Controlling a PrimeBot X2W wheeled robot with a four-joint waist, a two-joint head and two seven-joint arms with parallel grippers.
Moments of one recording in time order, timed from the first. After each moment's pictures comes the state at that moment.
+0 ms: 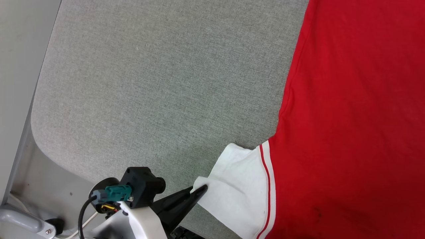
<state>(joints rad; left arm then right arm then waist) -0.27 0.78 -0.75 -0.55 -0.86 0.11 0.31 -1.00 -0.57 -0.23 0.21 0.20 0.13 1.47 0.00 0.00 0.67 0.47</state>
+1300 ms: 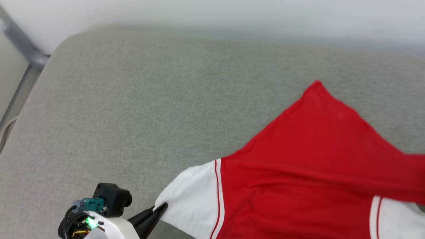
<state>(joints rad) -0.11 0.86 -0.70 -0.44 -0.93 0.22 0.26 -0.23 -0.50 -0.25 0.01 0.42 0.13 1.32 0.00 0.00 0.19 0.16</state>
